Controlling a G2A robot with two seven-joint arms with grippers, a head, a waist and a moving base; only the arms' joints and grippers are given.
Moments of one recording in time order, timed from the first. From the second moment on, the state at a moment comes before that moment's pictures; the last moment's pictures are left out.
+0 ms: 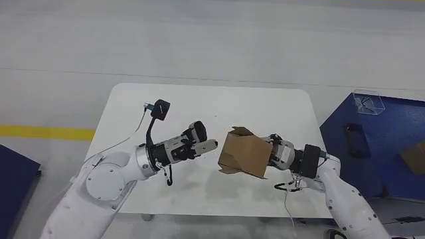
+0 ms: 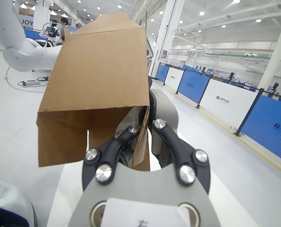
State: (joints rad) left arm 1.08 -1.07 -1.11 -1.85 -0.08 -0.35 -0.63; right arm -1.19 -0.98 1.22 -1.55 -1.47 -0.84 -0.86
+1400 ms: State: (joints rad) left arm 1.10 -1.08 -1.08 -1.97 -0.05 -0.14 -0.64; right arm -0.97 -0.86 0.88 -1.46 -1.05 -1.01 -0.81
